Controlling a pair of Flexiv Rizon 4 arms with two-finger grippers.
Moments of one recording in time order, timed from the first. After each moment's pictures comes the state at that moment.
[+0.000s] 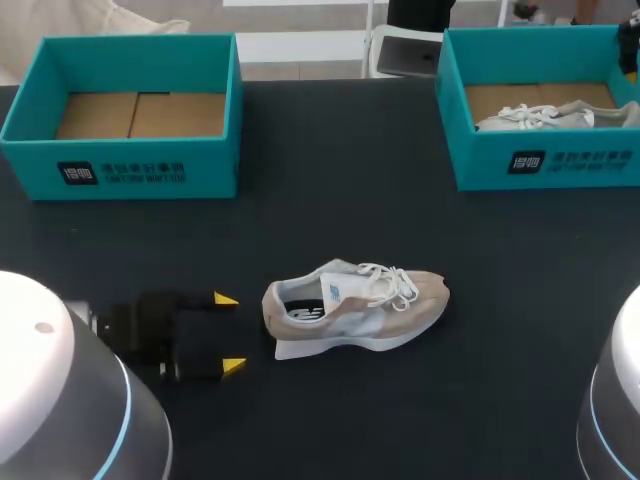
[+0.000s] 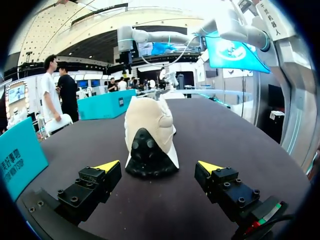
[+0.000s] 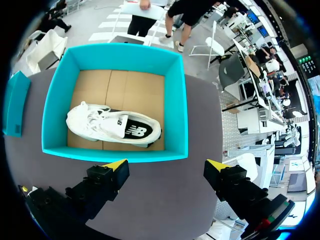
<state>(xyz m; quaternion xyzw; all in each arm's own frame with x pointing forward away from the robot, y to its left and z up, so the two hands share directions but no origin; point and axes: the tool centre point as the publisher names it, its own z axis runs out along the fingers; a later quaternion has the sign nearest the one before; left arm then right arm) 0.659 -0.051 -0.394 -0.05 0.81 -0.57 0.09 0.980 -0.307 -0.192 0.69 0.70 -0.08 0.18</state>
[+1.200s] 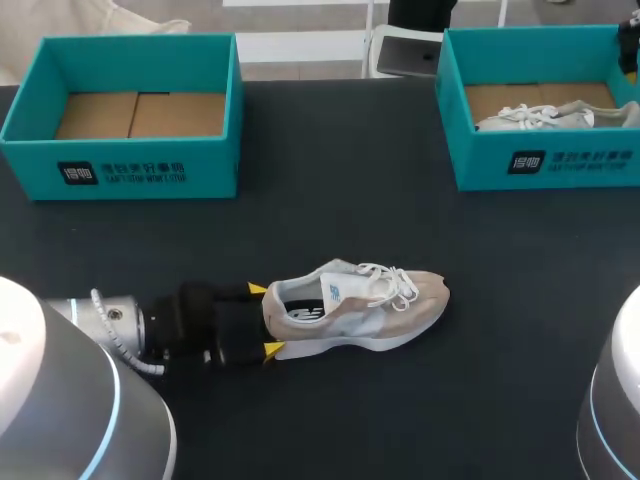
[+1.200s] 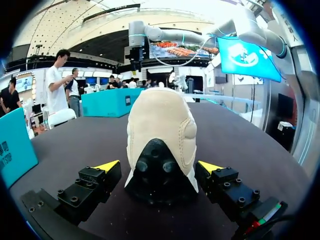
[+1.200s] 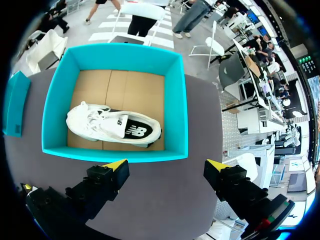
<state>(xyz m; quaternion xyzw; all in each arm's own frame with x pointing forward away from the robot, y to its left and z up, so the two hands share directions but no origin) 0.686 -0.102 -0.407 -0.10 0.80 -0.58 0.08 0.980 -0.307 -0.192 0.69 0.70 -0.08 0.18</state>
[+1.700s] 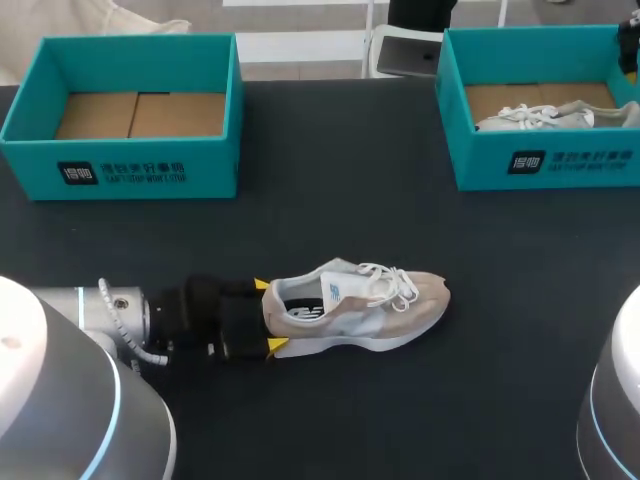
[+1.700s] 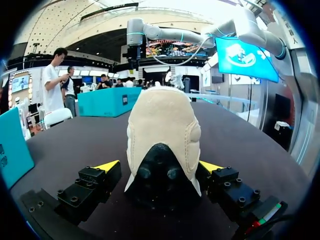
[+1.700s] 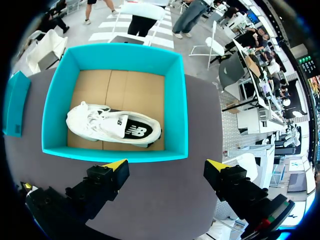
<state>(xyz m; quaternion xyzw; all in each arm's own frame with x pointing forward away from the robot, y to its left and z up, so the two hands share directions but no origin) 0.693 -0.108 -0.408 -0.09 0.81 -0.58 0.07 0.980 -0.307 -0.192 0.69 0.70 -0.08 0.18</state>
